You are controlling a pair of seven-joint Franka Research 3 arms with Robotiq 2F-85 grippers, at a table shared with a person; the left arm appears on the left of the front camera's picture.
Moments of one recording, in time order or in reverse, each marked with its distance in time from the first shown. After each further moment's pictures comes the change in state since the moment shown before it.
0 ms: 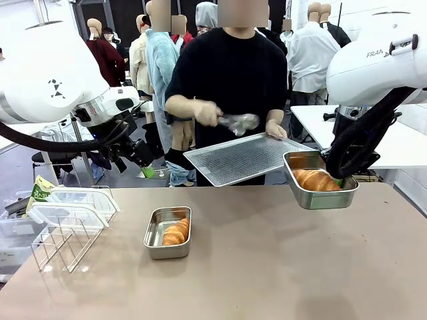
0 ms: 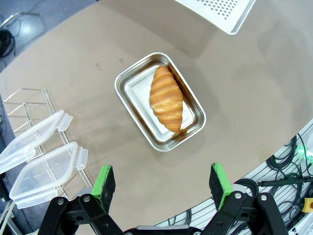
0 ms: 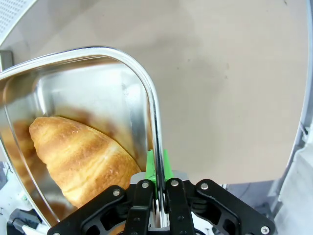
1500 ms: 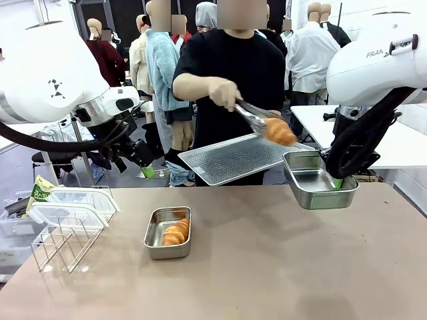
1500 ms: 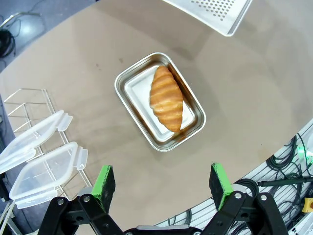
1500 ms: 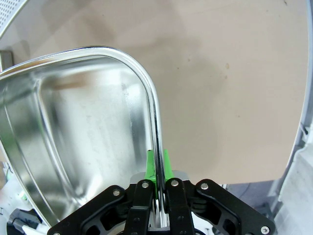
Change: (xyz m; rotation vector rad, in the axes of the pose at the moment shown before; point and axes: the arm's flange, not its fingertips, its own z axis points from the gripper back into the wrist) left arm 0.000 0.000 0.000 0.000 0.000 0.000; right arm 0.000 0.000 0.000 0.000 0.000 0.000
